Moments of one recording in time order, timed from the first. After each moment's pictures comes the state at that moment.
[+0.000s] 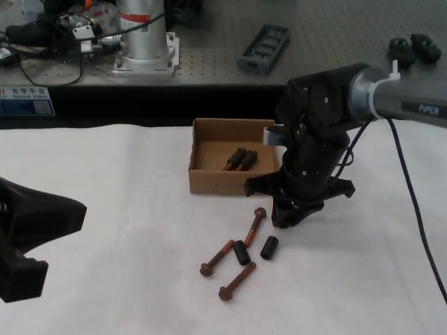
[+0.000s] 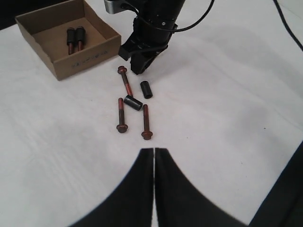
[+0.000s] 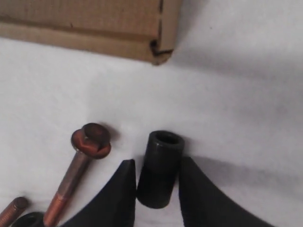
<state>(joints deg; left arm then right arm) -21.2 40.7 -47.2 40.1 25.1 6.7 31.5 123.6 -92.5 55.7 -7.0 17.7</state>
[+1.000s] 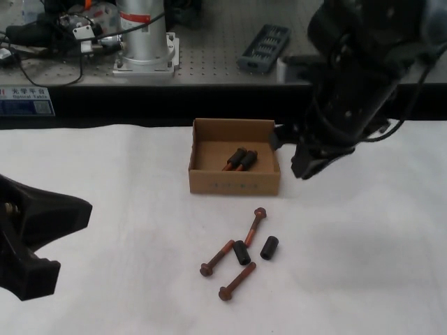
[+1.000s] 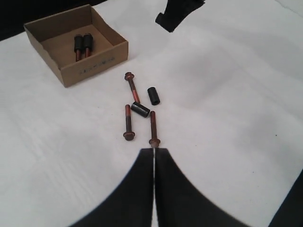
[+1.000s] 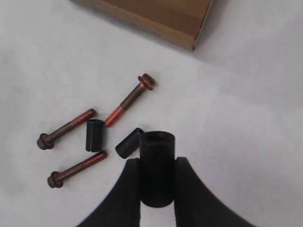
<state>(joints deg) -21.2 41.1 -44.4 34.9 23.8 6.7 31.5 104.2 -91.6 66.0 -6.7 4.8</state>
